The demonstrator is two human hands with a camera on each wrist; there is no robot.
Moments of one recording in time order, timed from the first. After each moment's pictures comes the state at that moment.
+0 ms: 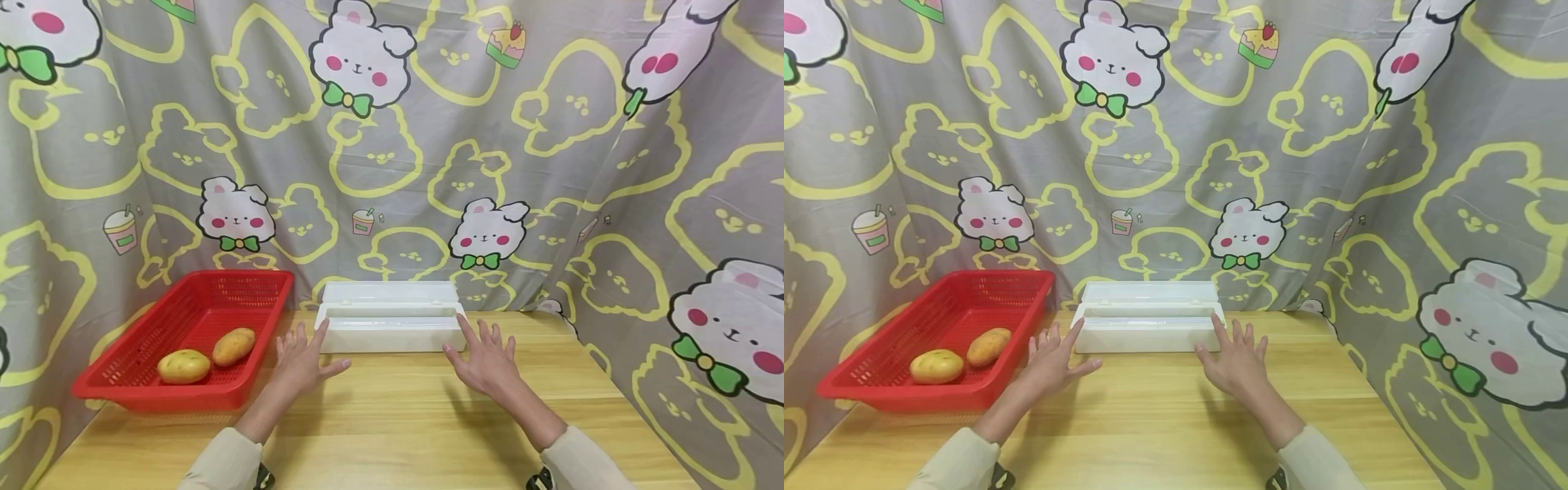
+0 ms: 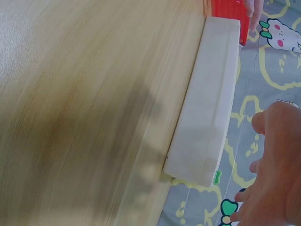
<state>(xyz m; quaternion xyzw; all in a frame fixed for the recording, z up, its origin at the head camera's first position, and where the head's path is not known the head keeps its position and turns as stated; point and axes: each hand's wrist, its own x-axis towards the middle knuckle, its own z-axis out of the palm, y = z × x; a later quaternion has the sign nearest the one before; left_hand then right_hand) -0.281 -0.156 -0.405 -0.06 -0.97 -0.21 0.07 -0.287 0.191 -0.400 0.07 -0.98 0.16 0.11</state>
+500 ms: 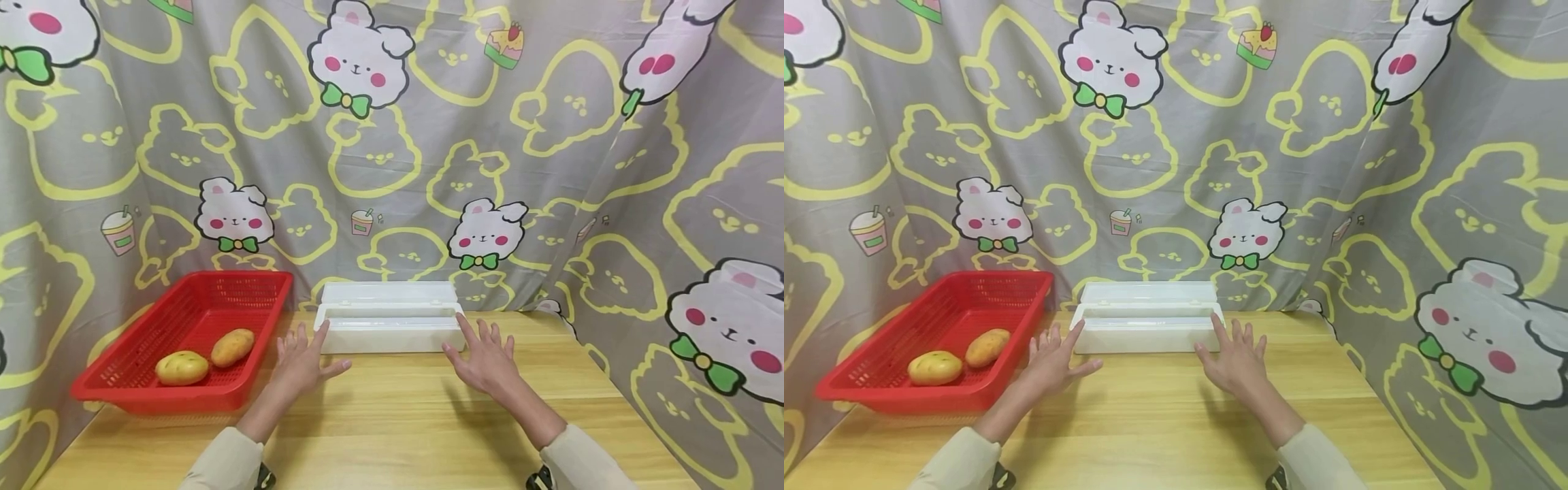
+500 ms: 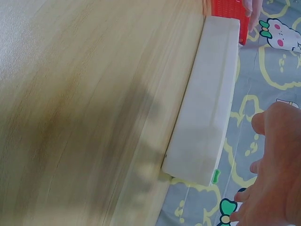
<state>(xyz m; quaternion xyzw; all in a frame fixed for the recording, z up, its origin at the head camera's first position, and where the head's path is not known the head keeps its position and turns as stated) -0.285 -0.155 -0.408 -0.06 -0.97 -0.21 0.06 -0.288 0.192 -0.399 0.07 -0.98 0.16 0.11</state>
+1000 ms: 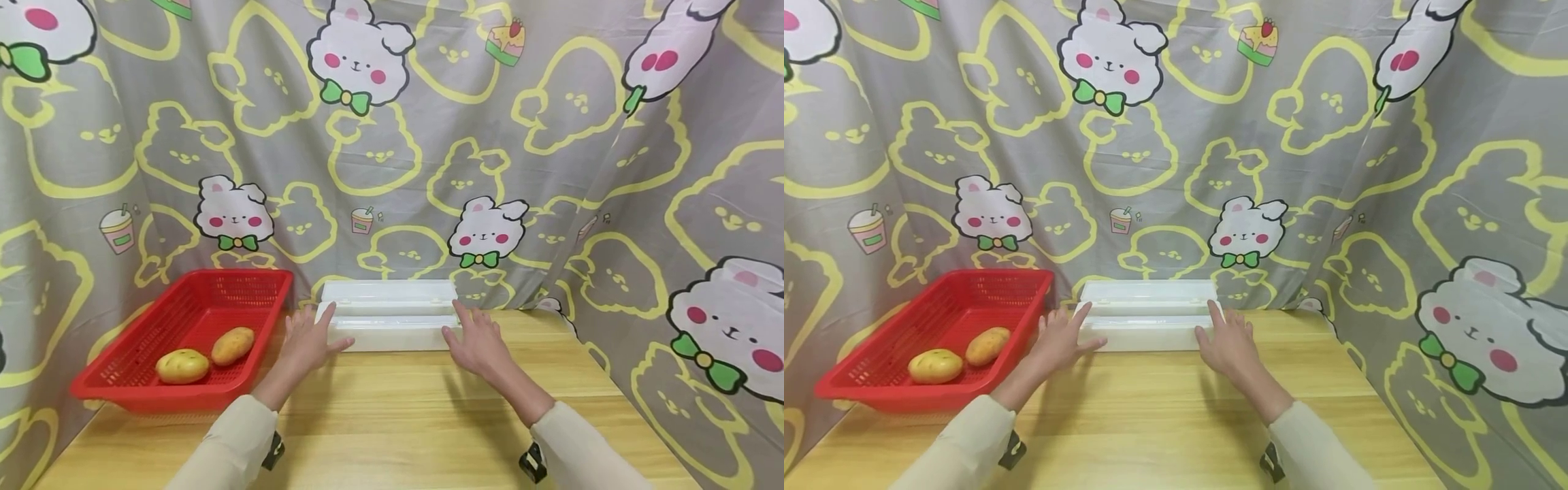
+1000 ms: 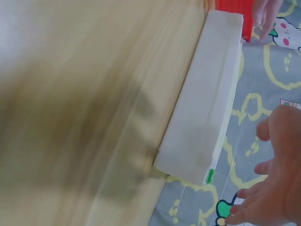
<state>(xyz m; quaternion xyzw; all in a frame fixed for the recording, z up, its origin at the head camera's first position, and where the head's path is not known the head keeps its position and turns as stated) -0.309 -0.147 -0.384 -0.08 -0.98 -0.17 0.09 -0.309 0.182 -0.385 0.10 -0.97 0.19 0.14</state>
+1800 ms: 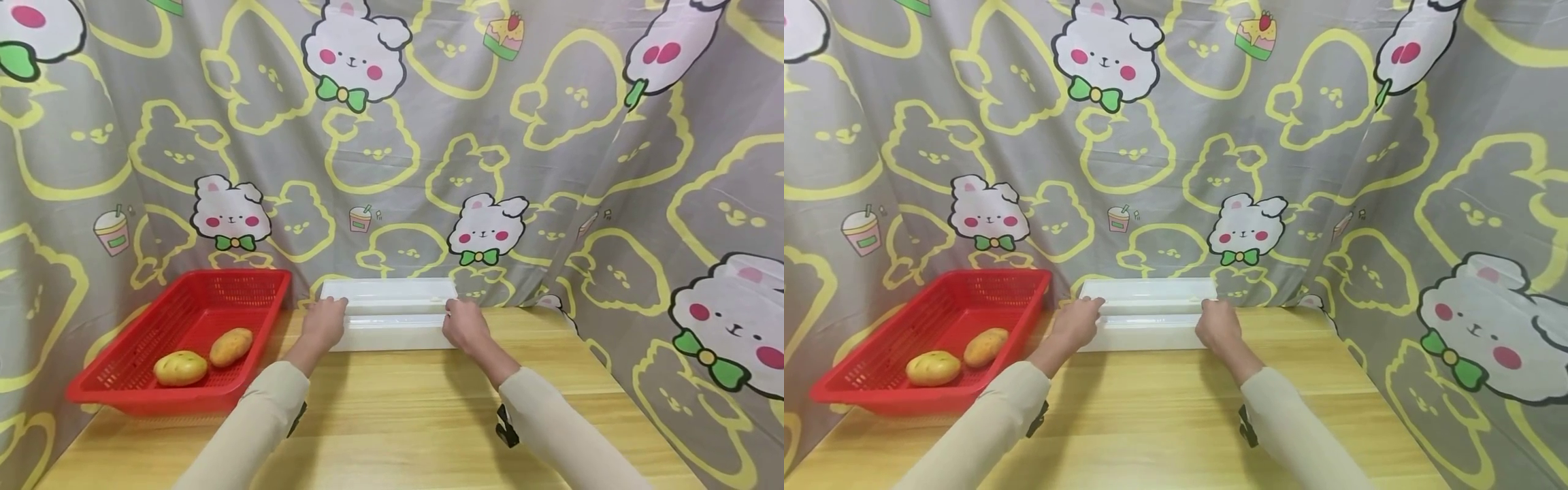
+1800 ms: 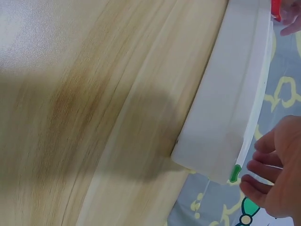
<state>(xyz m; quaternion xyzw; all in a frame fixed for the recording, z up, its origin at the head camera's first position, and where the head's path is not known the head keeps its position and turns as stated) -0.362 -0.124 -0.379 -0.11 -0.99 -0.03 0.12 -0.367 0.170 -0.390 0.10 -0.97 0.17 0.17</state>
